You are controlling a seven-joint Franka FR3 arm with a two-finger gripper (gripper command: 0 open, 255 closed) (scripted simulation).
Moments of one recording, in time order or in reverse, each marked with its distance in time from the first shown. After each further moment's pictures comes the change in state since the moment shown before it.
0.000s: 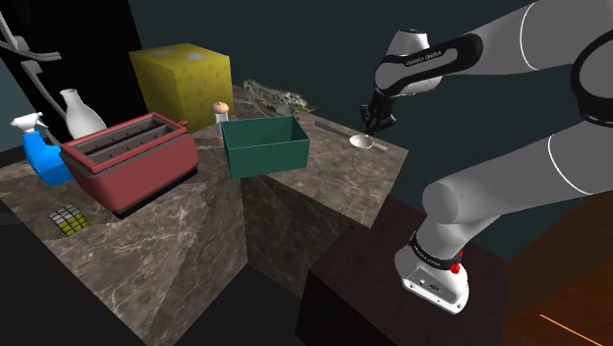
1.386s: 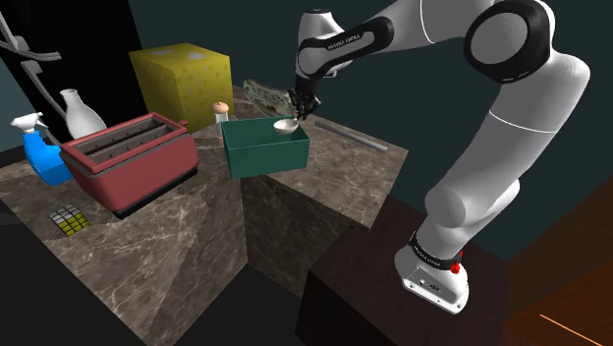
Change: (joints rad) arm 0.129 0.570 0.274 0.620 -0.096 -0.080 0.451
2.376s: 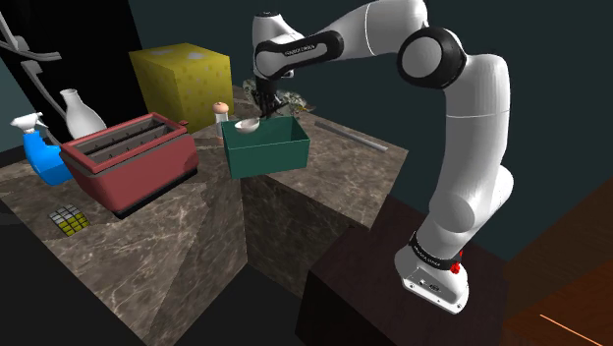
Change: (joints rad) arm 0.151 0.410 0.022 0.500 -0.147 -0.131 0.187
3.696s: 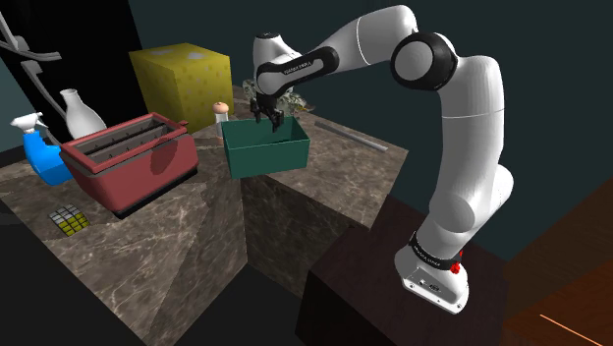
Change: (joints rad) arm 0.003 0.046 -0.013 -0.067 -0.025 0.111 0.025
